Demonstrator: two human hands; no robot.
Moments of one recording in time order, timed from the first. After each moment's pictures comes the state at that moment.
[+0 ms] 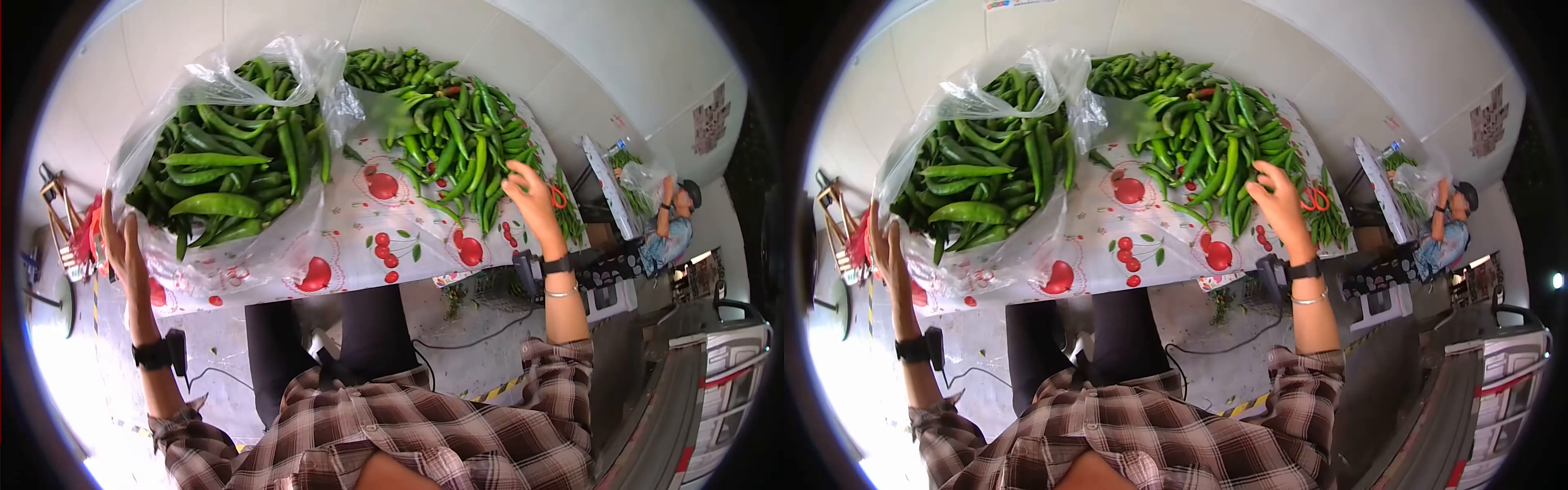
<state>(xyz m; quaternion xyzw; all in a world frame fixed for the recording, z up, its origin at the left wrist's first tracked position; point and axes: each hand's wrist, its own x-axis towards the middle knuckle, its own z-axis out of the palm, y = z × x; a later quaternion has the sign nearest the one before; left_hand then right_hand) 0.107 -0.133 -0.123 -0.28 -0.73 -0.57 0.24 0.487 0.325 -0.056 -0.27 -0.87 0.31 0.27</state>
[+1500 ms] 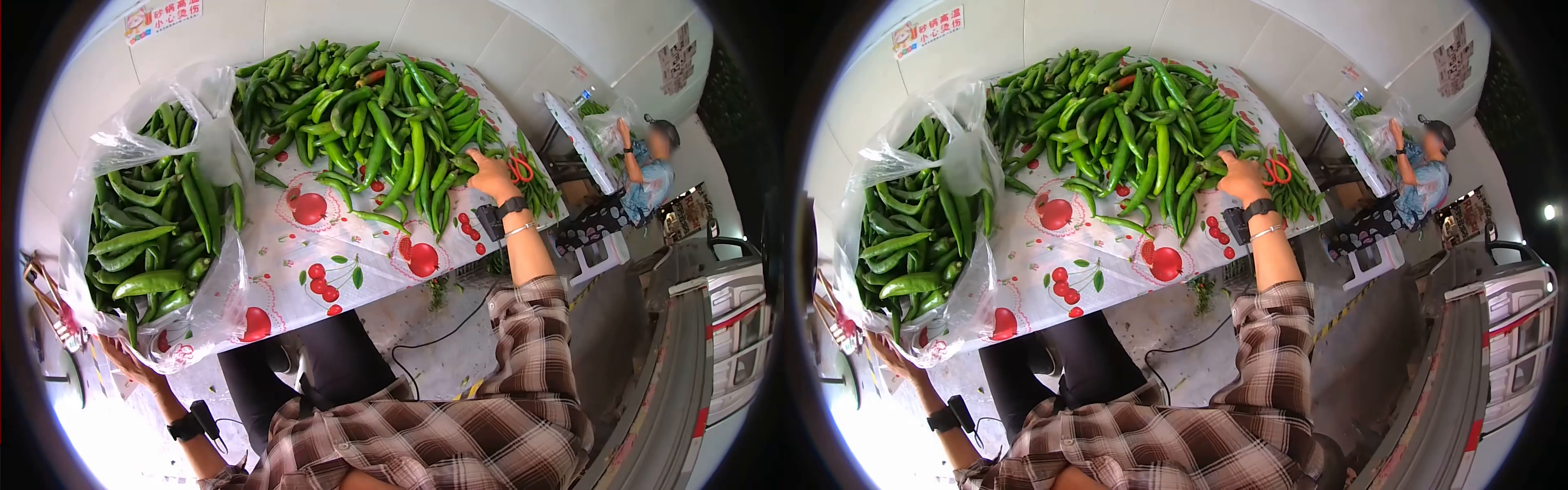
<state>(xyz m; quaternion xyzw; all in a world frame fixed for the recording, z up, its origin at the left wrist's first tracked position) 0.148 -0.123 -0.205 -0.17 -0.75 -0.58 0.26 0.512 0.449 -0.109 -0.51 -0.86 0.01 -0.05</state>
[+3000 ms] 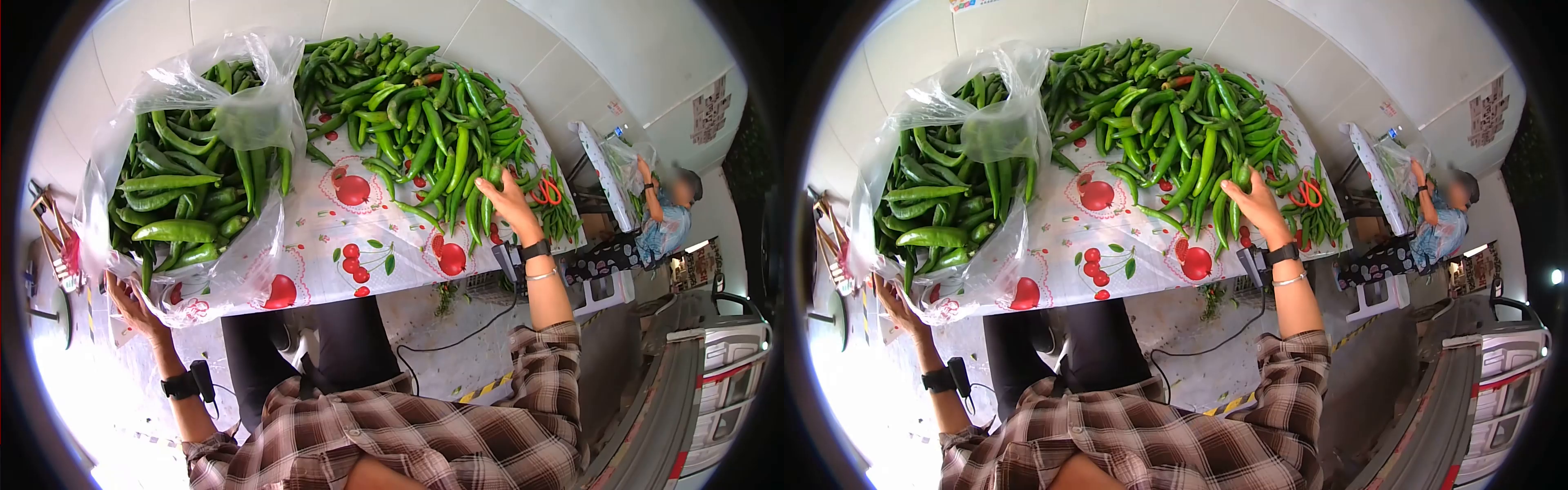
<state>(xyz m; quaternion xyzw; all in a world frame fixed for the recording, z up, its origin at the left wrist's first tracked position) 0.153 -0.121 -0.202 -0.16 -0.77 -0.56 0.27 0.492 0.377 -0.099 -0.41 -0.83 0.33 0.19</state>
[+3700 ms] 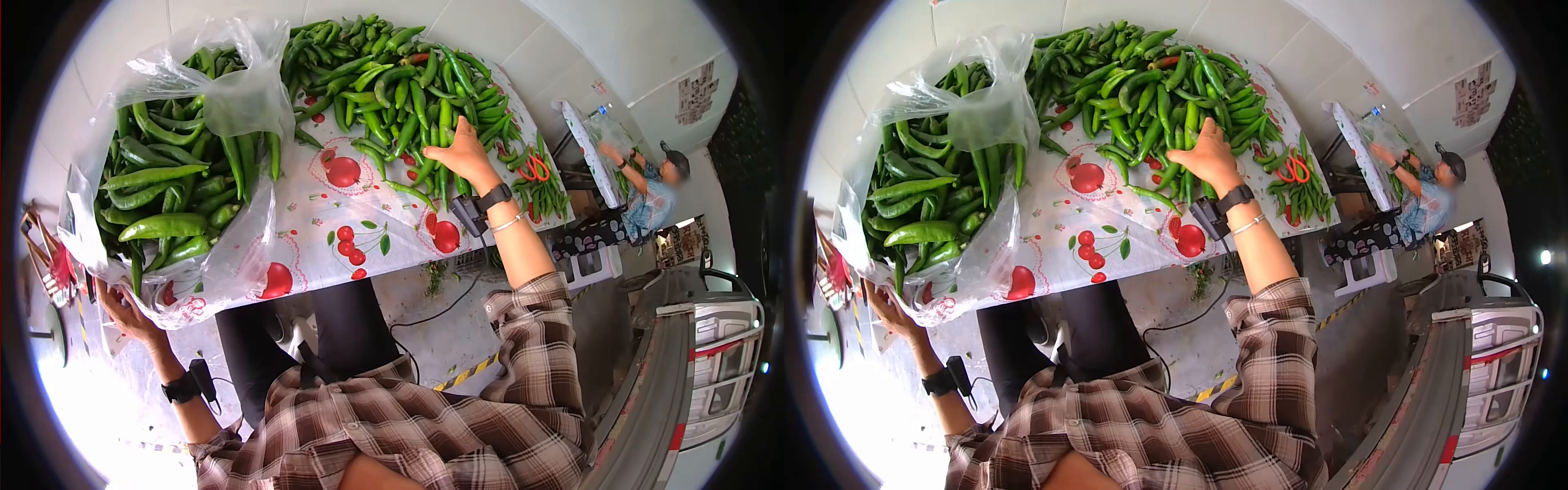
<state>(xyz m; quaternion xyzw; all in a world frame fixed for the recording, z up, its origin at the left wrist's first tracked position) 0.152 -0.125 -0.208 -0.18 -0.77 -0.54 0.29 0.418 0.364 -0.102 -0.43 -0.89 0.10 0.11</state>
